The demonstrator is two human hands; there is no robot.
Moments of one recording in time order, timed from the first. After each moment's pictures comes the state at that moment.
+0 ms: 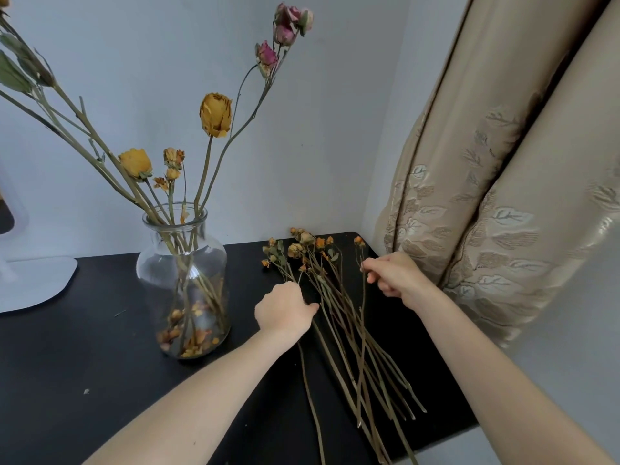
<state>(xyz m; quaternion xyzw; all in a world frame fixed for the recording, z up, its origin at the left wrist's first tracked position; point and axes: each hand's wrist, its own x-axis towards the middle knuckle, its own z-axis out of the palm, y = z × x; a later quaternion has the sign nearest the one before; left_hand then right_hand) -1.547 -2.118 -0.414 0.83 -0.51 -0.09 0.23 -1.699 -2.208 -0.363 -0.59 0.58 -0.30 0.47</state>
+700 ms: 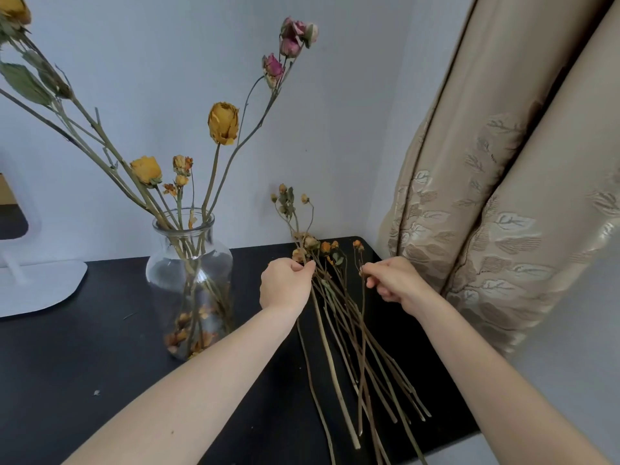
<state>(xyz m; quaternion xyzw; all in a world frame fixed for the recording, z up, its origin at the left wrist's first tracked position) -1.543 -2.124 -0.381 0.75 -0.36 -0.19 0.52 -1.696 -2.206 -0.366 -0.60 0.55 -0.31 0.49</state>
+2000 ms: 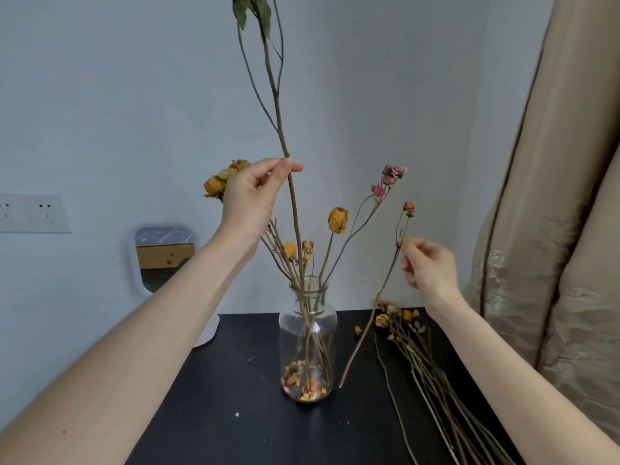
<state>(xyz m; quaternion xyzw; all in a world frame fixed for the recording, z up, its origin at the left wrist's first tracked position) -1.436 -1.961 -0.162 0.50 -0.51 0.05 0.70 -1.612 -2.116 -0.249 -0.59 0.28 -0.56 0.50</state>
